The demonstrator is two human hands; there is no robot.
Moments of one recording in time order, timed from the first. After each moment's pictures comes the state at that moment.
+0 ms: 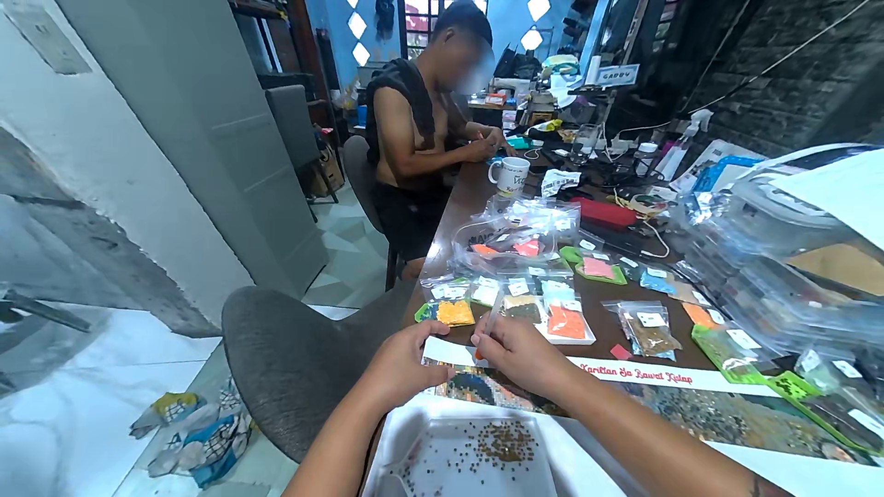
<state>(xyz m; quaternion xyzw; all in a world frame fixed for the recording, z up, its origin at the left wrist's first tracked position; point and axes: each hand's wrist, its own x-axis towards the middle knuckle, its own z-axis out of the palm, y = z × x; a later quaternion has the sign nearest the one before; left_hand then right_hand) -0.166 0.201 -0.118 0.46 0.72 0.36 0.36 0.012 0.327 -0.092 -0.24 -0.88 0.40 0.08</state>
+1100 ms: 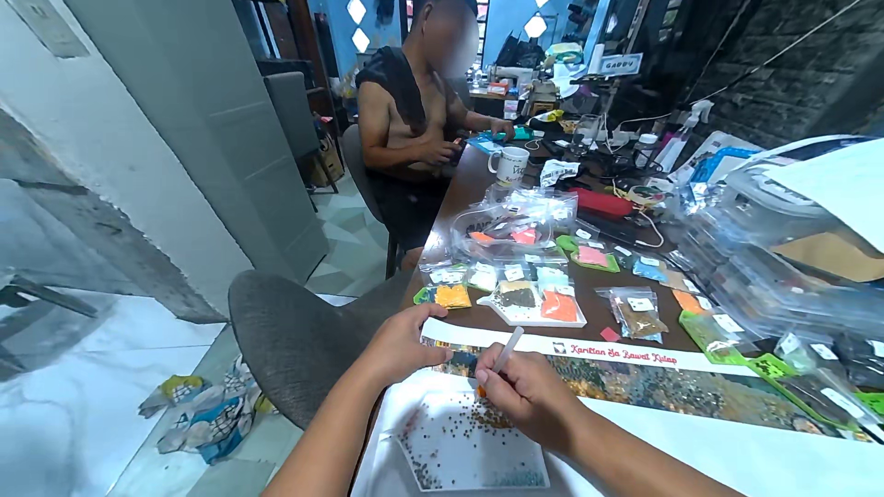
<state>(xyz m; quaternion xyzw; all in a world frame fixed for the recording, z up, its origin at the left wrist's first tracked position) -0.163 0.199 -0.118 0.47 0.73 0.36 0.35 0.055 0.280 -0.119 -0.11 -0.89 0.39 0.23</state>
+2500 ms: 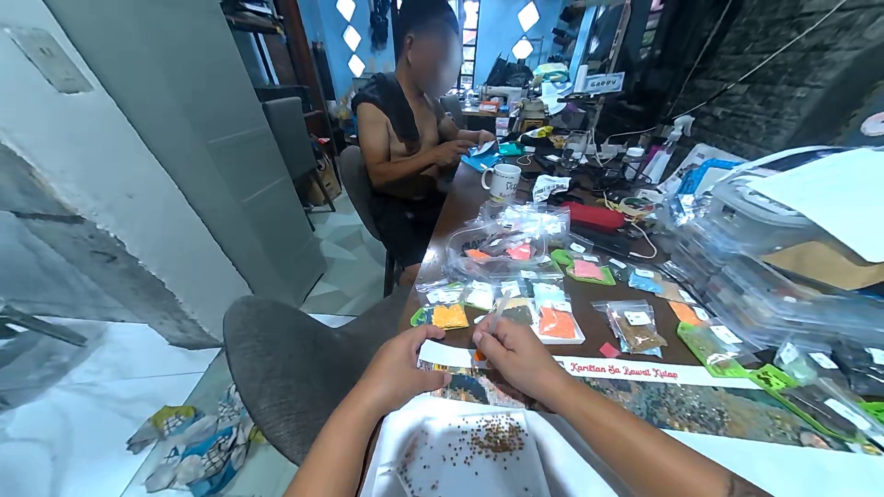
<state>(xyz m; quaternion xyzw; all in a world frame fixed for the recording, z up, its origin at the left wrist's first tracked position) -0.165 0.200 -0.115 0.46 0.73 0.35 0.37 0.019 0.325 -0.102 -0.25 -0.83 0.46 0.16</state>
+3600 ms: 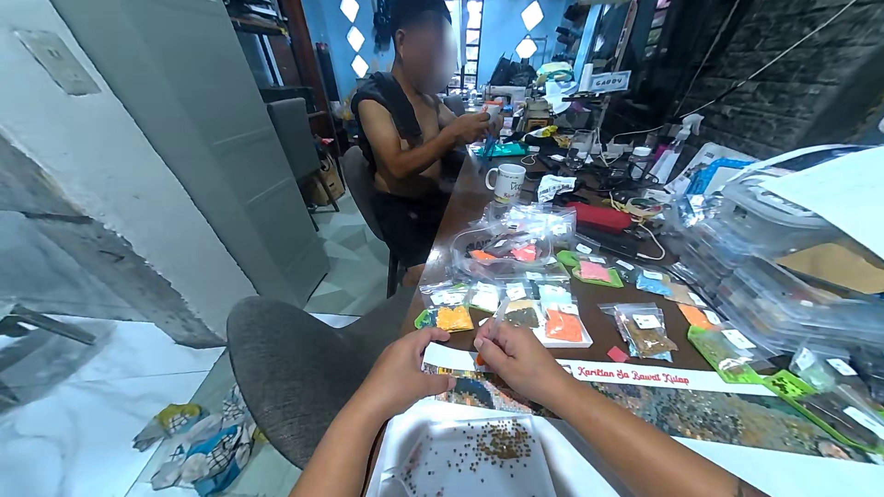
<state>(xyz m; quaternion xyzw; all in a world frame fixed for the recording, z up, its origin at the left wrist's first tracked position) -0.166 0.200 -0.117 0.47 0.73 0.35 0.36 0.015 0.328 -0.109 -0.22 -0.85 0.45 0.15</state>
